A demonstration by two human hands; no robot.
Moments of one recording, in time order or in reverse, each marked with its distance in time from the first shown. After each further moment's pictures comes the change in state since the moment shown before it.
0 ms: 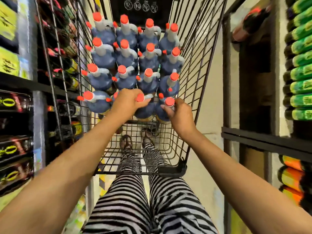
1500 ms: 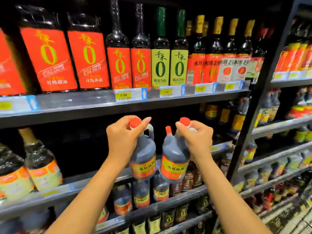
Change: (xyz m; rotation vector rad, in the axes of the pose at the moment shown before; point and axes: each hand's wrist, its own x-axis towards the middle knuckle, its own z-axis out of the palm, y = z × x) left_hand -0.609 0.081 -0.378 0.141 2.003 -0.103; right_hand -0.428 -0.480 0.023 0.898 -0.704 -1.283
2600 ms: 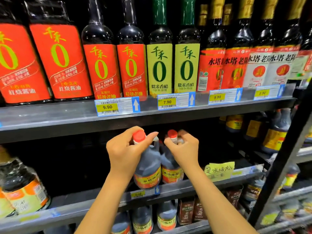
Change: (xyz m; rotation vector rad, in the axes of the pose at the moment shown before) left_hand 0.019 -0.050 0.069 0.186 0.081 0.150; right_hand 0.068 0.121 0.049 -0.189 -0.140 0.013
